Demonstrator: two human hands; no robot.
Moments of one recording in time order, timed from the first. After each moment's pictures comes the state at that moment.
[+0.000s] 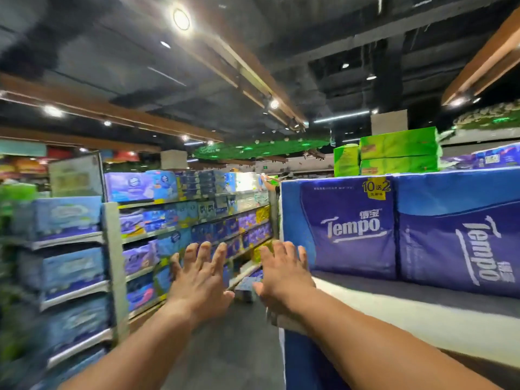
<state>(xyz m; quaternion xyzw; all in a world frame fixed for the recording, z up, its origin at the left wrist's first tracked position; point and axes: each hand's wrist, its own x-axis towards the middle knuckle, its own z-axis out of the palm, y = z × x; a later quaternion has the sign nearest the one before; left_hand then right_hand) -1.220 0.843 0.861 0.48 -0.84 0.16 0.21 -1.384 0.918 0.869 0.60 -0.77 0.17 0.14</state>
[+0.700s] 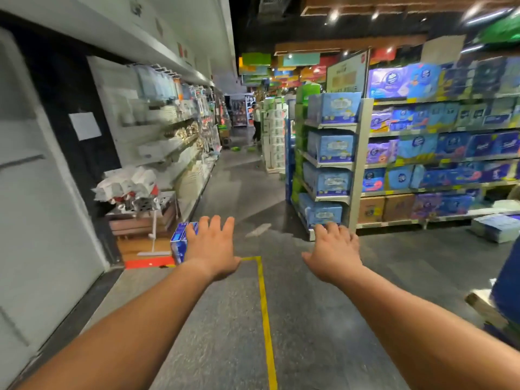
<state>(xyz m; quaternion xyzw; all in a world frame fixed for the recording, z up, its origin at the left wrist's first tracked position) -0.850 1.297 0.709 0.83 -0.53 0.18 0.04 -1.075 1.176 0.691 0.84 -0.53 0.15 -0.01</state>
